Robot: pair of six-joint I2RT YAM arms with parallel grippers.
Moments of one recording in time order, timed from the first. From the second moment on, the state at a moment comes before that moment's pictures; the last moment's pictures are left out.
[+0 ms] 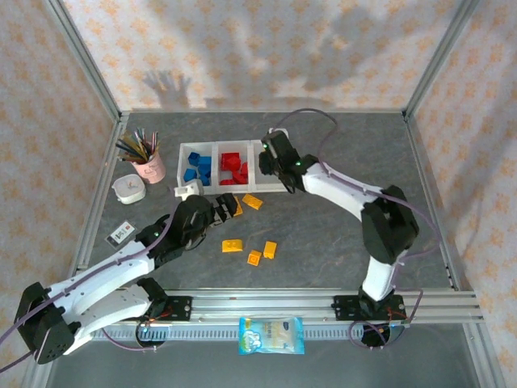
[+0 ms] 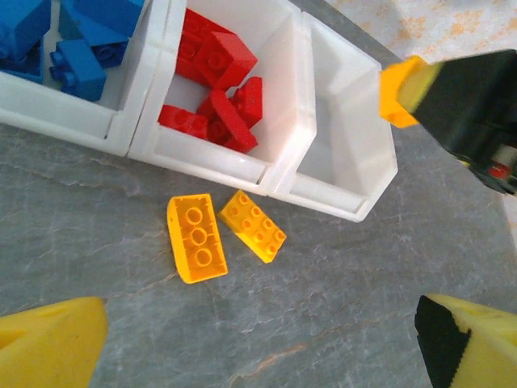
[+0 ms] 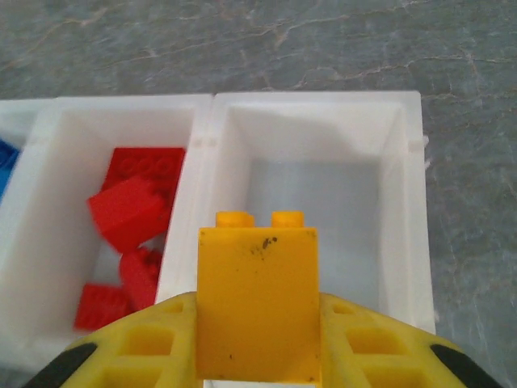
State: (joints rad) left arm -0.70 0.95 0.63 -0.30 -0.33 -0.96; right arm 0.66 1.85 1.43 -0.33 0.24 0.46
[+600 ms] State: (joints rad) left arm -0.63 1.07 0.68 -0.21 -0.26 -0.93; right arm 0.59 2.15 1.68 -0.37 0.19 0.41
